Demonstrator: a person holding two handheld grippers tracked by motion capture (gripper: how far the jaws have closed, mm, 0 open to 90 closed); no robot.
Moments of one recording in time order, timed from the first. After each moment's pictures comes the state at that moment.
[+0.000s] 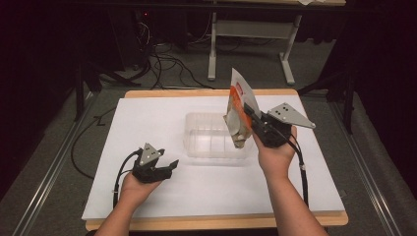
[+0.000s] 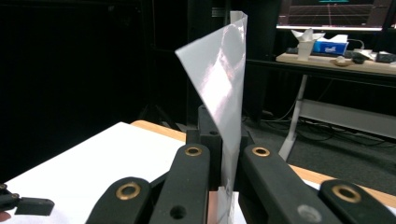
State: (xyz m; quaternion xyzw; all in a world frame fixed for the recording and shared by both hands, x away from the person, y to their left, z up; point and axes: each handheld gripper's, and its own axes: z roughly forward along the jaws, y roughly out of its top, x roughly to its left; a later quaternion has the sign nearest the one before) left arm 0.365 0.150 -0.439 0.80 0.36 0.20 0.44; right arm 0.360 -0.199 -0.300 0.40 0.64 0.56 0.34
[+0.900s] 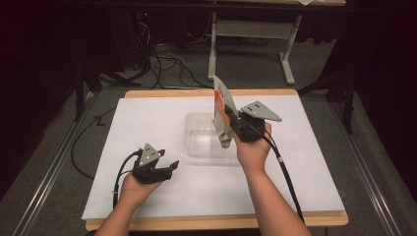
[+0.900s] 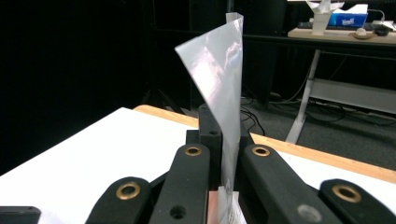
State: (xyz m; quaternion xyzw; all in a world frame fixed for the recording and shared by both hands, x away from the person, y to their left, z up) left arm 0.362 0.149 -0.438 0.80 0.35 0.20 0.44; right arm 0.398 -0.159 -0.332 0.43 0.66 0.54 0.31
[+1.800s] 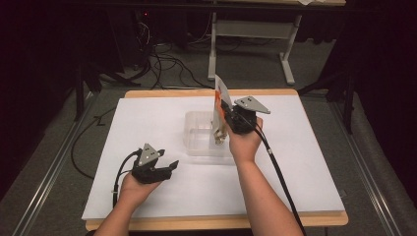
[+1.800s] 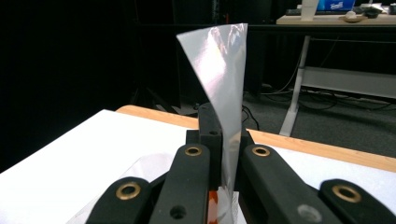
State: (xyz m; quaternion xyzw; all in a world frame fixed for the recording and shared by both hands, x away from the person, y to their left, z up) left arm 0.363 0.151 -0.438 0.80 0.35 0.20 0.44; right arm 0.437 -0.150 -0.352 0.46 0.64 0.53 0.32
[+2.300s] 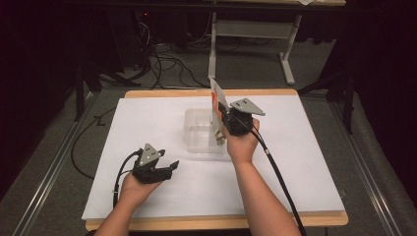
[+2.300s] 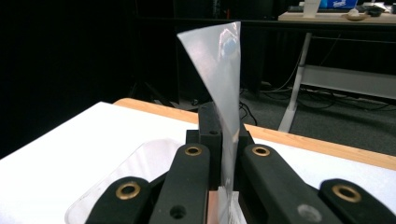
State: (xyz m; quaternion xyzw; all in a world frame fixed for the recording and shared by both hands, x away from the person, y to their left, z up) left arm 0.363 0.150 -0.438 0.80 0.35 0.20 0.44; right arm 0.439 -0.141 -0.364 0.45 0.65 0.52 0.32
